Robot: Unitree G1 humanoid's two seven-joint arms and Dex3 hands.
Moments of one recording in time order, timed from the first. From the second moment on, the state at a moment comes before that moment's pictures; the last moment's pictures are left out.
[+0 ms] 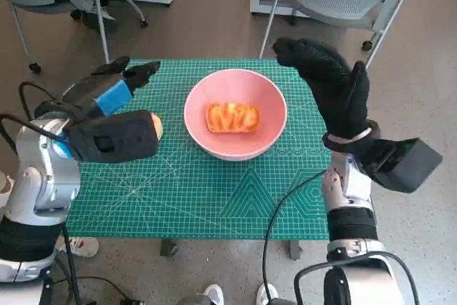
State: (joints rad) left arm -0.67 0.71 -0.19 0.05 0.63 0.33 -0.60; right arm -0.84 -0.06 -0.22 0.82 0.40 -0.74 0.76
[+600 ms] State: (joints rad) left arm -0.76 0.65 -0.30 0.32 0.67 0.34 -0.57; right arm -0.84 -0.07 -0.23 0.82 0.41 -0.73 0.79
